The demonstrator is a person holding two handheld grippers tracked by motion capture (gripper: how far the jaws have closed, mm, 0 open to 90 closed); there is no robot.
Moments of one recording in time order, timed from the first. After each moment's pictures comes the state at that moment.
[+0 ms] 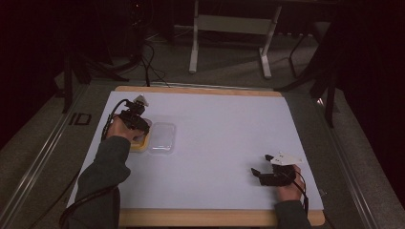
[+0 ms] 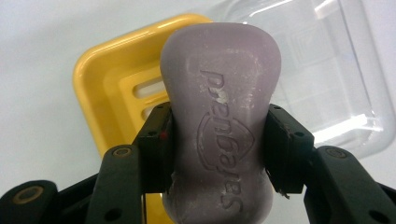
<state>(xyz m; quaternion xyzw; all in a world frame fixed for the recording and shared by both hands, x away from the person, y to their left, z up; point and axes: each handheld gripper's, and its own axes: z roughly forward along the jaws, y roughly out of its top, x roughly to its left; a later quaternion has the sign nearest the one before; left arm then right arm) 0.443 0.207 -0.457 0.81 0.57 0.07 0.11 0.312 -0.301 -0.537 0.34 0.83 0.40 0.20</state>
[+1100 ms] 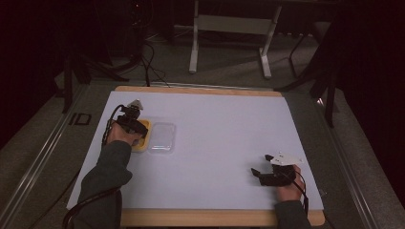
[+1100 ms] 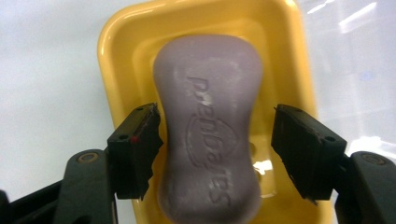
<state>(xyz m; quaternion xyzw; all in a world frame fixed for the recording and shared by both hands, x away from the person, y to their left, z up) 0.442 0.218 -0.479 0.78 0.62 0.08 0.09 0.312 -0.300 -0.537 0.34 0.83 0.40 0.20</state>
